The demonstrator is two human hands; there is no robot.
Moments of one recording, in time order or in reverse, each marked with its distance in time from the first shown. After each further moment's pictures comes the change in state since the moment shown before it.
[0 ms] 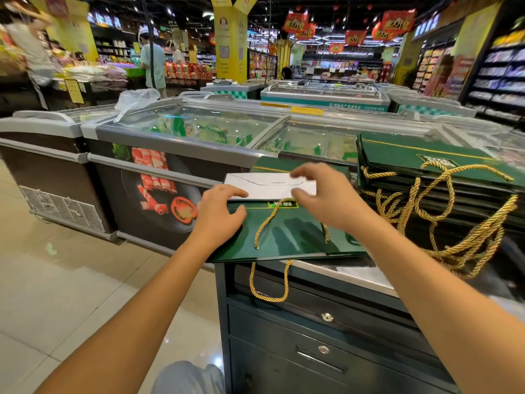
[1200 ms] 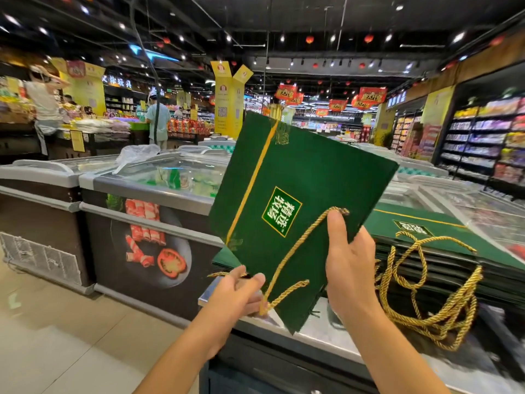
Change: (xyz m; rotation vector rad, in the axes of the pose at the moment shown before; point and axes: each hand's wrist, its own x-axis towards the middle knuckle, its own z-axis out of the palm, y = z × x) left_hand -0.045 0.058 0.010 -0.997 -0.239 -0.489; right_hand -0.031 -0.037 -0.018 1.062 0.617 0.206
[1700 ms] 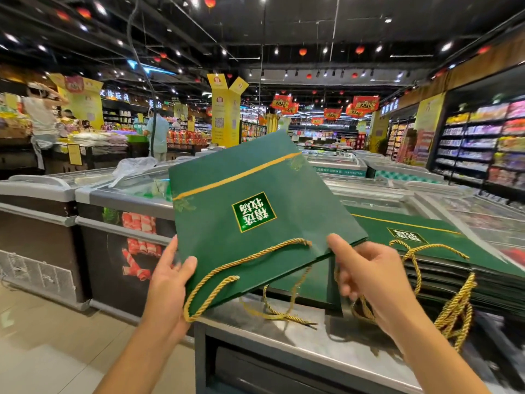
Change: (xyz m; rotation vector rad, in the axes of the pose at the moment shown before) left_hand 0.002 0.044 -0.045 -0.321 0.202 0.374; right_hand 0.012 -0.023 -0.054 -0.303 -0.151 0.143
